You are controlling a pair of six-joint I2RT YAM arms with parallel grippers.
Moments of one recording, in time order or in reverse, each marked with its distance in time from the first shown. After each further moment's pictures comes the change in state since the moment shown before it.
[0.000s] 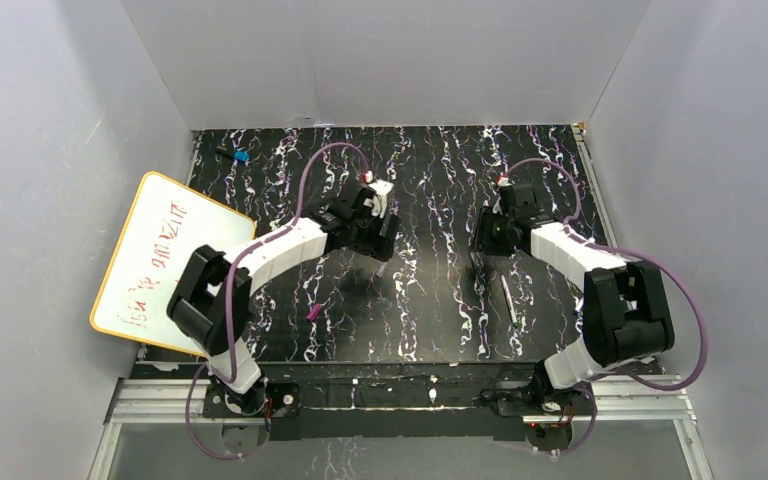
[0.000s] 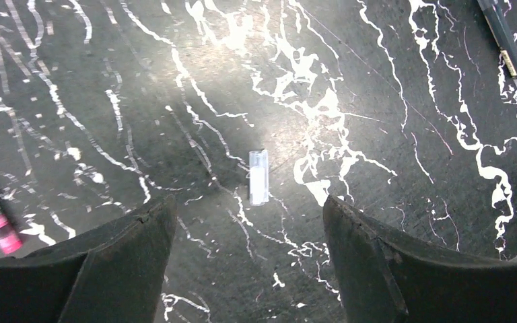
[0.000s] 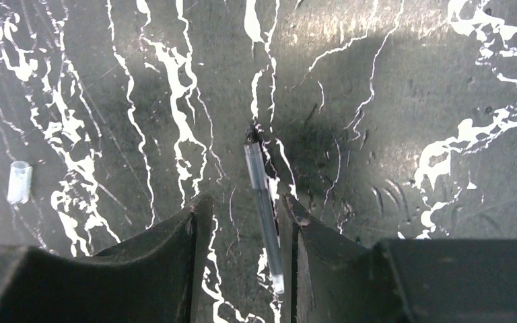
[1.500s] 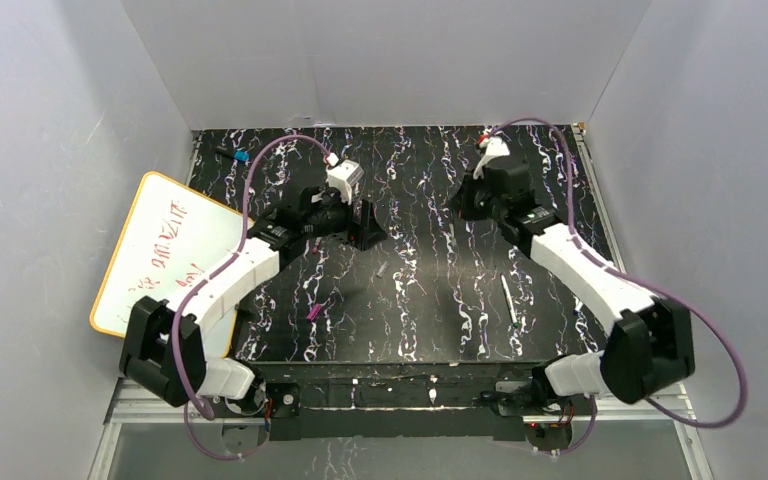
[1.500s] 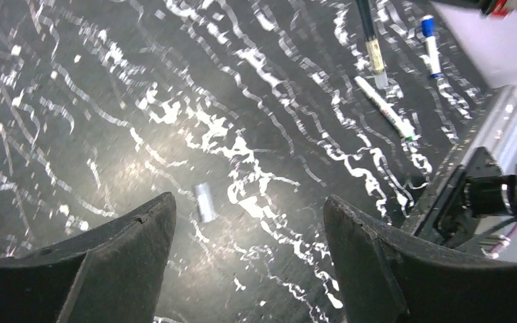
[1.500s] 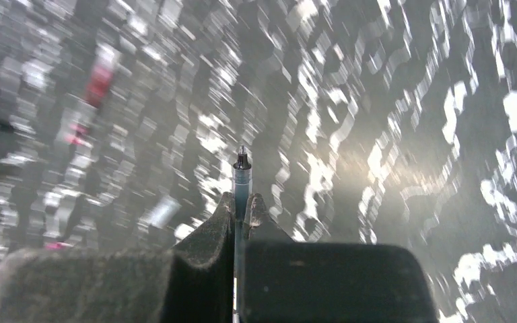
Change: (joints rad) left arm 0.157 -0.316 -0.180 0.220 0.347 0.004; right arm 0.190 -0.107 0.142 0.071 0.108 -0.055
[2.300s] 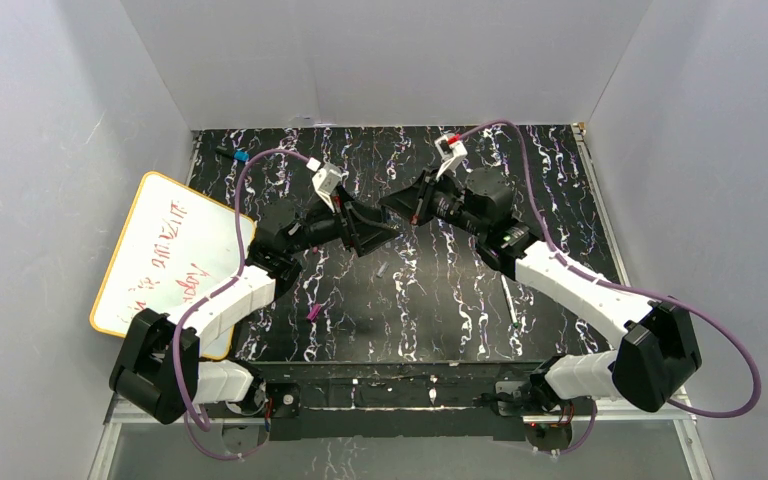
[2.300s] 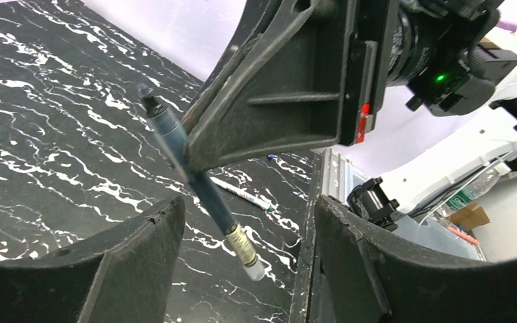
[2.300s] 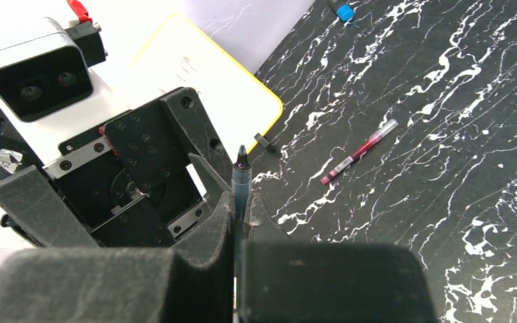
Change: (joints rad) left arm 0.000 -0.110 -0.297 0.873 0.324 -0.388; right arm 0.238 -0.090 -0.023 0.507 -0.291 0.285
